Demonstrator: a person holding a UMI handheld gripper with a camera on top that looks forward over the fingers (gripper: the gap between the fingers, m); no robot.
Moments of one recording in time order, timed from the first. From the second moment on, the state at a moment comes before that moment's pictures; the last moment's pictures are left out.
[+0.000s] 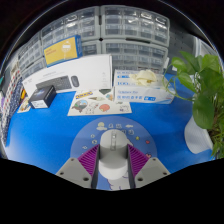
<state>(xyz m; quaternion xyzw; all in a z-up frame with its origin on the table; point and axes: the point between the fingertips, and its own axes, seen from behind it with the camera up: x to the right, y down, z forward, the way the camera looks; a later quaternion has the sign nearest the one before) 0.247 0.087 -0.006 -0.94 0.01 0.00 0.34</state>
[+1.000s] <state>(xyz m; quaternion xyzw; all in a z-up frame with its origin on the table) 0.019 0.032 0.204 -0.89 -0.03 0.02 0.46</state>
